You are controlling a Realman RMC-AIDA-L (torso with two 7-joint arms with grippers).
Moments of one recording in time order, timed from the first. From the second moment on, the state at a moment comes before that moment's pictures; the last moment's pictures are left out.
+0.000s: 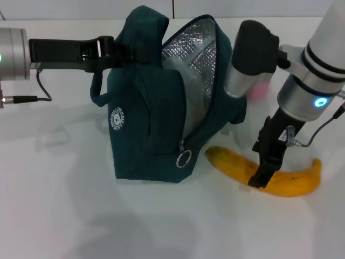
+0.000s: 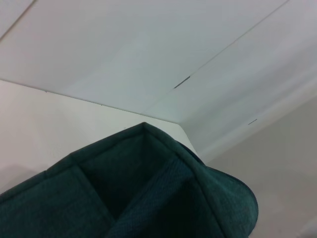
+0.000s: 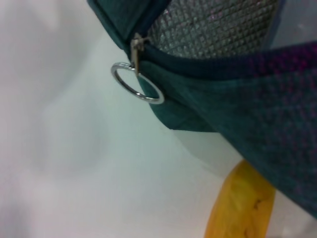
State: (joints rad) left arm -0.58 -2.05 0.79 0.99 1.95 1.63 -2.47; right arm 0.98 2.03 -1.63 -0.97 -2.41 -1.60 2.35
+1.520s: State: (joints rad) left arm -0.59 -2.05 0.79 0.99 1.94 1.62 -2.46; right arm 1.01 2.03 -1.72 -0.90 -2.40 -1.56 2.35
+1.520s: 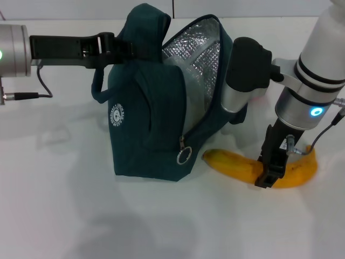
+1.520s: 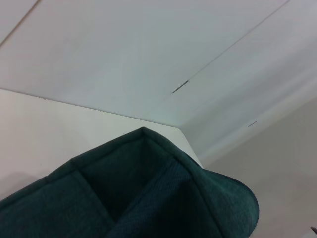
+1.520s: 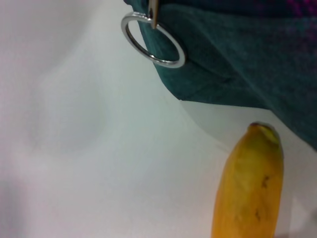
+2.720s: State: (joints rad) left arm -0.58 -2.05 0.79 0.99 1.94 1.62 -2.45; right arm 0.86 1.93 -1.15 -1.05 -2.53 -1.76 2.32
